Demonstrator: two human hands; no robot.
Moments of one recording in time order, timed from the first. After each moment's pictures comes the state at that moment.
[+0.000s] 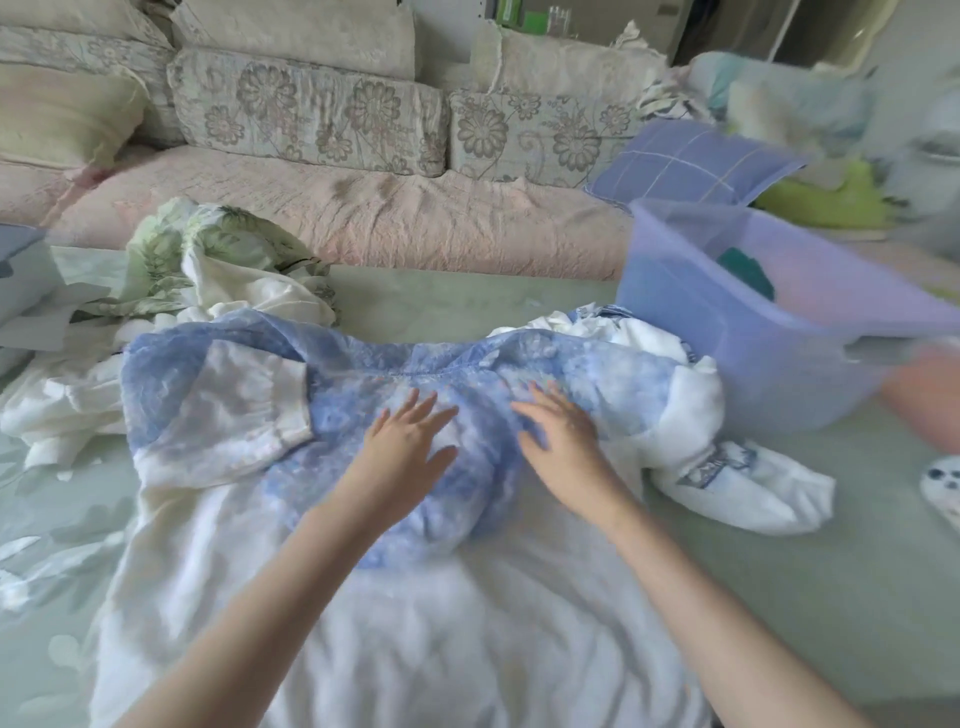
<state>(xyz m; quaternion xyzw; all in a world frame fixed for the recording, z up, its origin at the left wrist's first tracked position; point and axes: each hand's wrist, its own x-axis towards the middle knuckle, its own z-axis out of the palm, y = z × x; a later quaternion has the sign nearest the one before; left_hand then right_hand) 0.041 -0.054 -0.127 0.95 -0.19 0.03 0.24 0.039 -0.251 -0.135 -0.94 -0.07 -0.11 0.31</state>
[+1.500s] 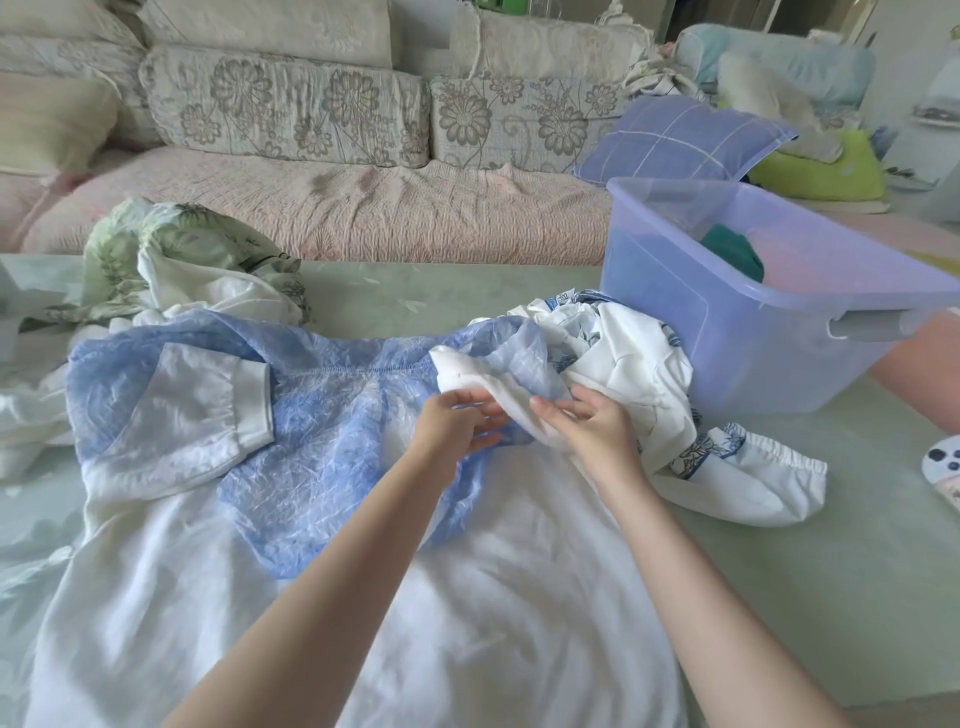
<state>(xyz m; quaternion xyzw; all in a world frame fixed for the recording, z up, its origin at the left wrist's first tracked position) 0.066 -0.152 -0.121 0.63 0.08 -0.15 0.76 0.050 -0.307 -0.147 -0.76 0.15 -0.12 0.62</state>
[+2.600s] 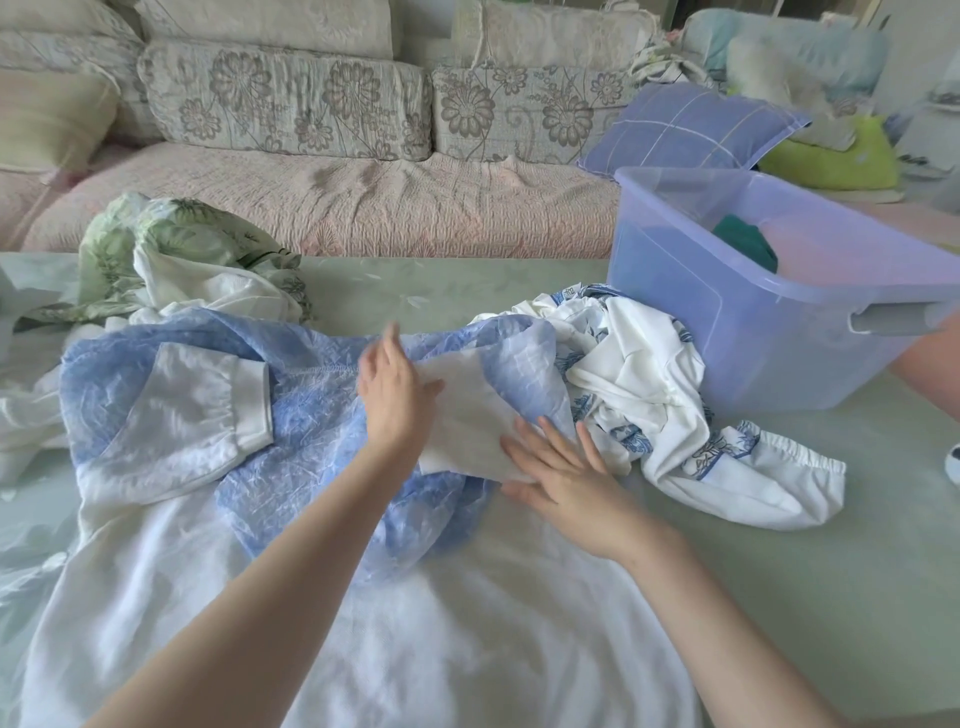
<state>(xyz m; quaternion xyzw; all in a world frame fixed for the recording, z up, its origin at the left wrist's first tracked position) 0.112 -0.114 -0.145 0.93 0.03 0.13 0.35 0.016 -0.300 -0.158 -0.98 -0.16 0.06 0.13</state>
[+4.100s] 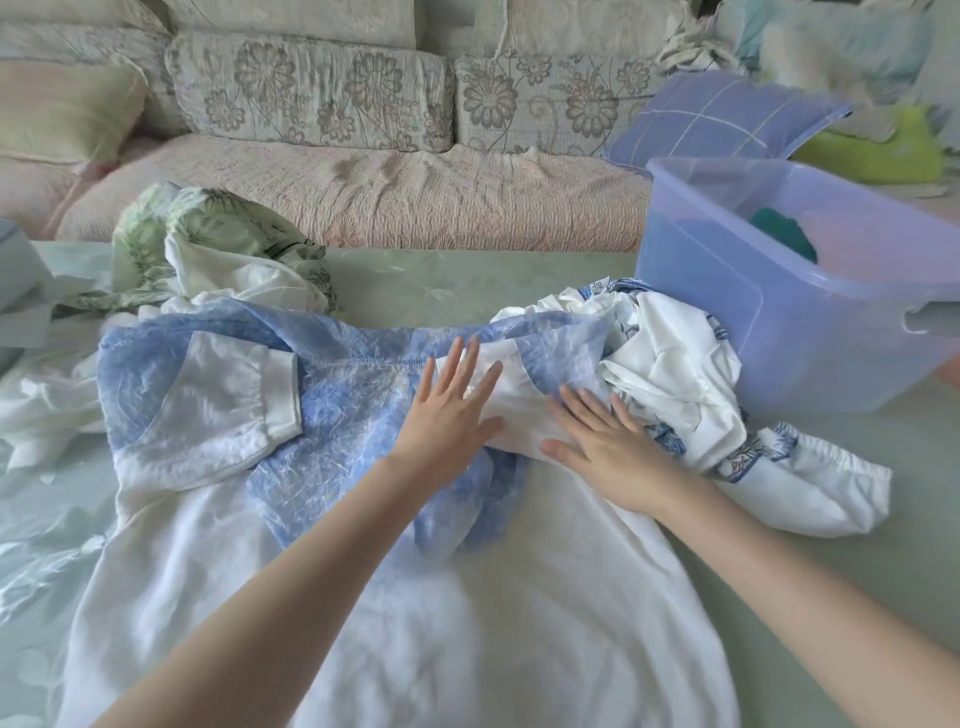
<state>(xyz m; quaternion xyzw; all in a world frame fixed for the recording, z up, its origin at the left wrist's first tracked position) 0.092 -0.107 -0.157 0.97 -0.23 0.04 0.09 0.057 -0.319 -0.163 -0.99 -0.12 0.06 0.04</state>
